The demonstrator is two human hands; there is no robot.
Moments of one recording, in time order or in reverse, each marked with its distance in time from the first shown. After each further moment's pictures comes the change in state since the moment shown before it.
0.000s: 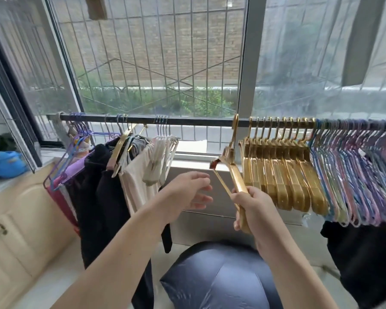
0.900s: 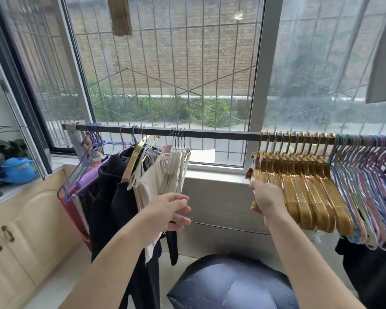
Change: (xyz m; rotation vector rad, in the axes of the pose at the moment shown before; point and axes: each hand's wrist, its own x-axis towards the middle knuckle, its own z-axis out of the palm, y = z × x) left_hand -0.014 -0.026 -0.090 -0.002 0.102 -0.080; right_hand 0.115 0.000 0.020 -0.143 0.267 0.132
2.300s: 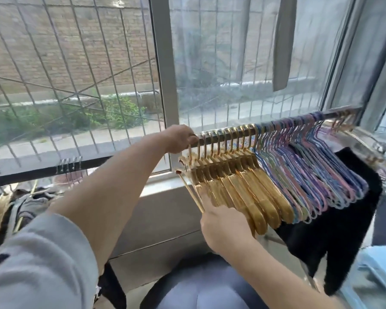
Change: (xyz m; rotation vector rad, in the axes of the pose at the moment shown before) left_hand 0.291 0.205 0.162 1.226 -0.357 0.786; right_hand 0.032 0.022 0.005 -1.344 0.080 -0.230
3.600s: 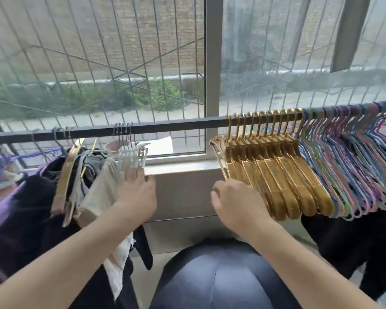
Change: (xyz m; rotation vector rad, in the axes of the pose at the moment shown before) left_hand -0.244 -0.051 0.101 0.492 -0.076 -0.581; right_hand -0.022 -0.029 -0.016 0.228 0.164 -0.194
